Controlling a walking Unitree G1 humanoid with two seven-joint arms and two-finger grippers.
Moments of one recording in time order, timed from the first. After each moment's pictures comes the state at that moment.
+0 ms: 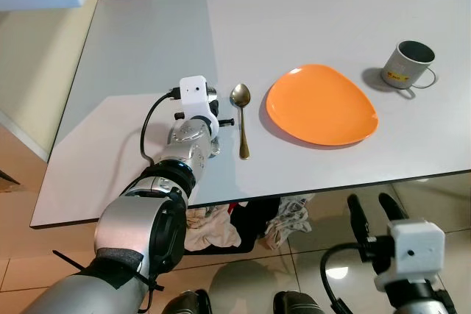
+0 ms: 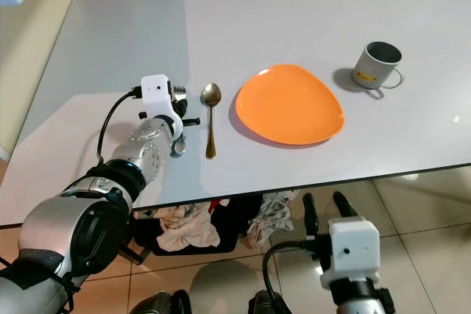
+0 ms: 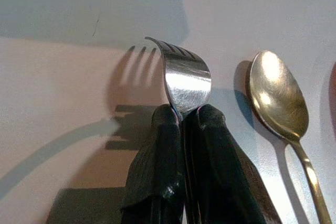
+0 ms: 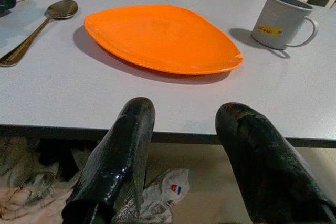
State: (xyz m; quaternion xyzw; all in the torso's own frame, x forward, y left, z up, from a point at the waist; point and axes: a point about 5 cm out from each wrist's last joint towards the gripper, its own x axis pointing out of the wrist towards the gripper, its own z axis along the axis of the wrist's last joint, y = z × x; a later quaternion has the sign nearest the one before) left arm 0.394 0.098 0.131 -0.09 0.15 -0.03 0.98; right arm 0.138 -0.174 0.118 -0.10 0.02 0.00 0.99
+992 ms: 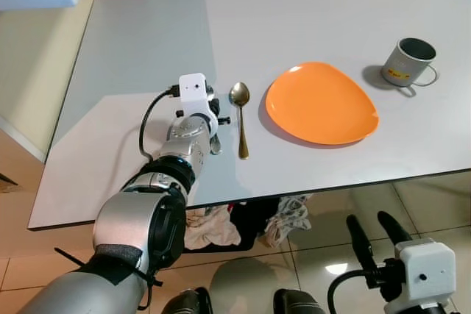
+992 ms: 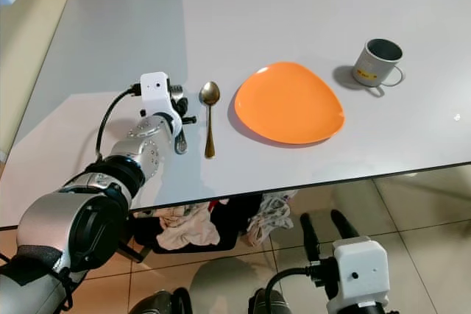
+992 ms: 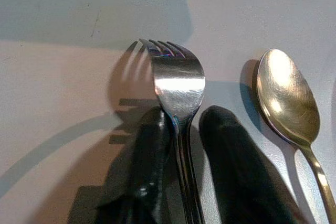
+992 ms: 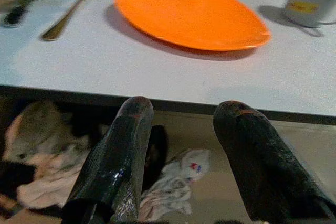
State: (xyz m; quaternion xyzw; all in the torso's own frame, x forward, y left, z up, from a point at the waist) left arm 0.396 0.099 0.136 -0.09 0.15 -0.02 0.98; right arm 0.113 -0.174 0.122 -0.08 0.06 0.07 0.99
